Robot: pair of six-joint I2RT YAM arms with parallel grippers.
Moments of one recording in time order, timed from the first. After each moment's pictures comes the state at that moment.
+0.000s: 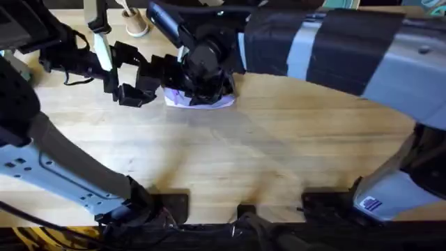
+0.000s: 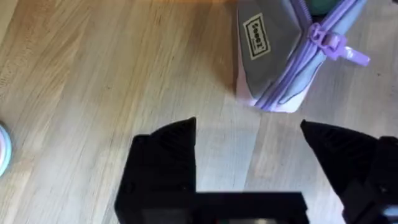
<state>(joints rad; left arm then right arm) 0.46 1.93 1.34 -1.15 0.82 1.80 0.91 1.91 1.61 -0.71 -0.18 1.02</state>
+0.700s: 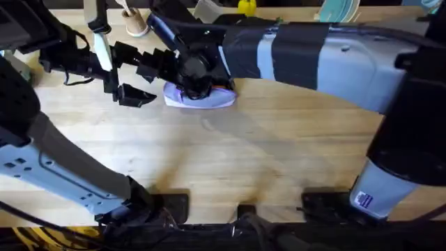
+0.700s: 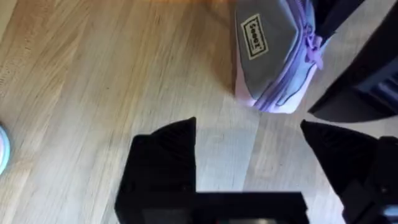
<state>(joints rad) 0.46 1.93 1.34 -1.15 0.82 1.80 0.89 2.04 1.61 -0.48 -0.10 1.16</state>
